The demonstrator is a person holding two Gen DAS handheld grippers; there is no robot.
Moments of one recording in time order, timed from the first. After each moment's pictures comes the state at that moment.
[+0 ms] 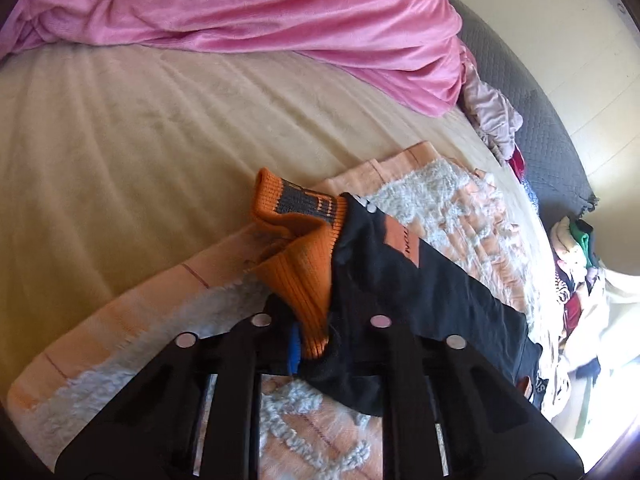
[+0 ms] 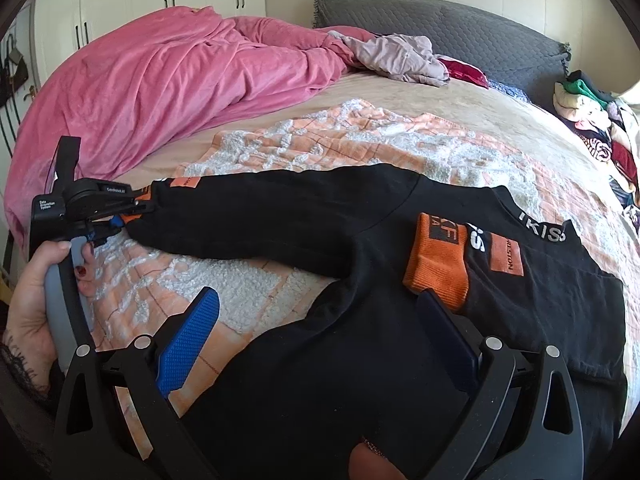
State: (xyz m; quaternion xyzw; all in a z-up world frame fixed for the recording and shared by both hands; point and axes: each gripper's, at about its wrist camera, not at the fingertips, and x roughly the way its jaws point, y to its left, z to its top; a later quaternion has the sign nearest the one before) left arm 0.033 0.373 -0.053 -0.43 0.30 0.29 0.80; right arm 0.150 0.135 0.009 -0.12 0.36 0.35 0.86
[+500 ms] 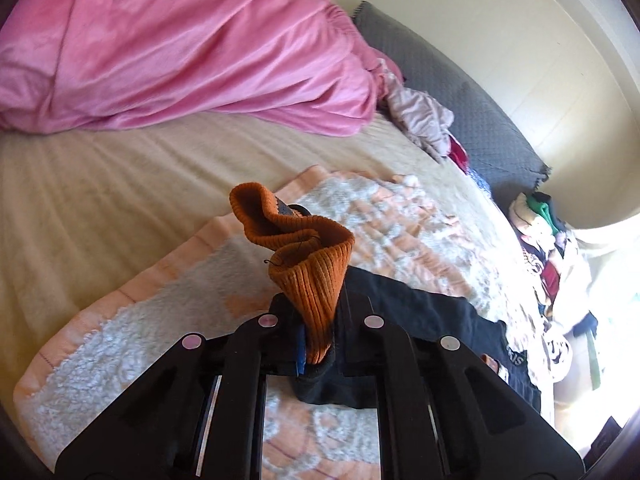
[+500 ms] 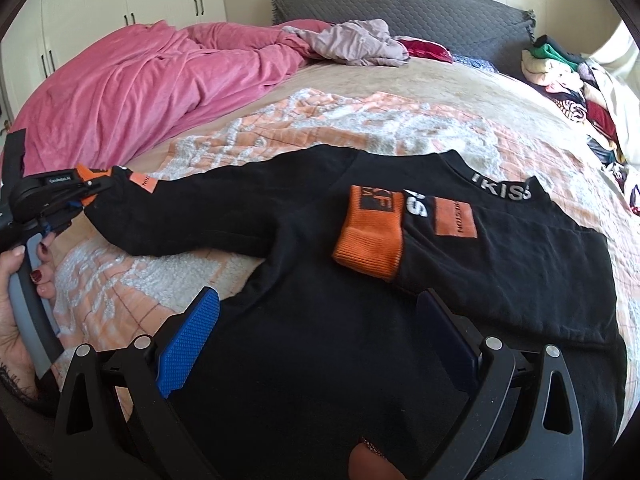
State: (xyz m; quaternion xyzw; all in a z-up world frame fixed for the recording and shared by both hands) left arm 0.044 0.327 0.007 -0.36 0.25 0.22 0.88; right arm 0.173 0.083 0.004 -0.08 0.39 0.30 0.87
